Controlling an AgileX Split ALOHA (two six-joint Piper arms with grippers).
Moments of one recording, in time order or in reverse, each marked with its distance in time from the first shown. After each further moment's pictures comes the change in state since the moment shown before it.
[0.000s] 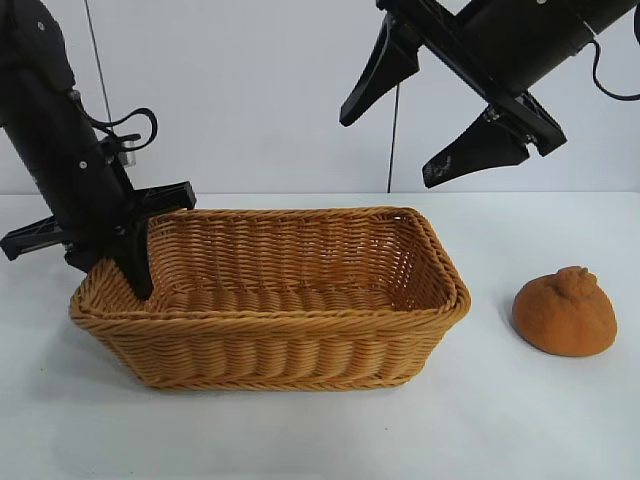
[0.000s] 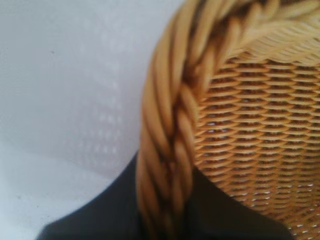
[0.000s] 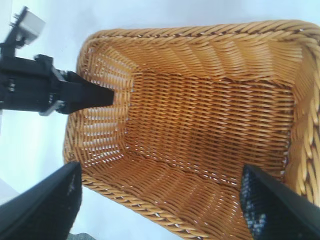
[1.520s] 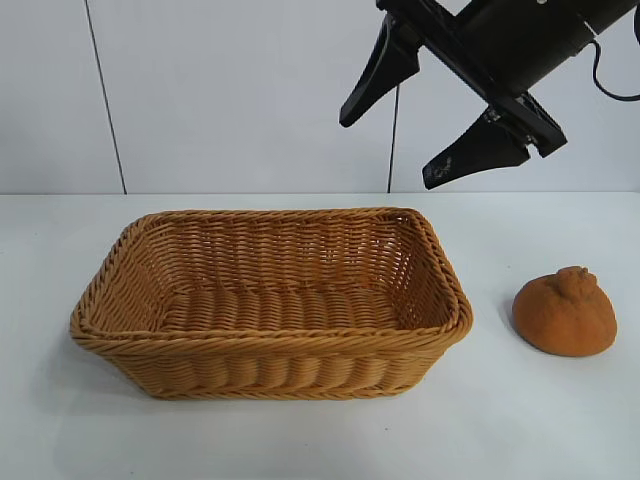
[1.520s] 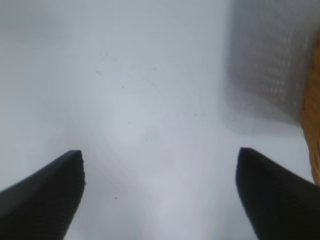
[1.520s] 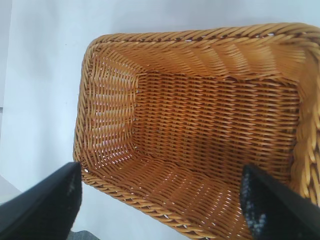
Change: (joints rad) left arm 0.239 -0.491 0.089 0.345 0.339 0.098; right arm 0.000 0.000 0.000 -0.001 0.007 0.001
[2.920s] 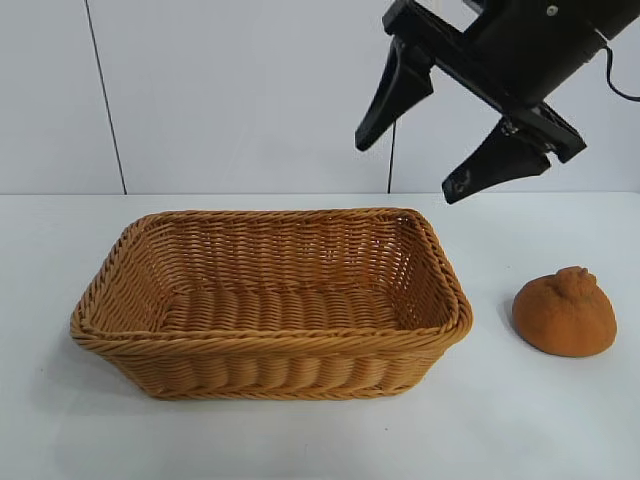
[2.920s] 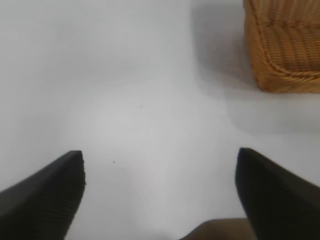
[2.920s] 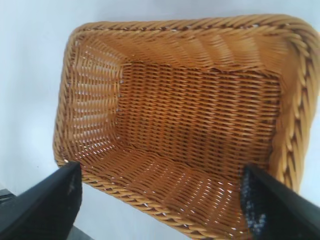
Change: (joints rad) left arm 0.000 -1.500 0.814 -0.029 -0.145 0.007; right arm 0.000 0.000 -0.001 -0.189 0.043 0.096
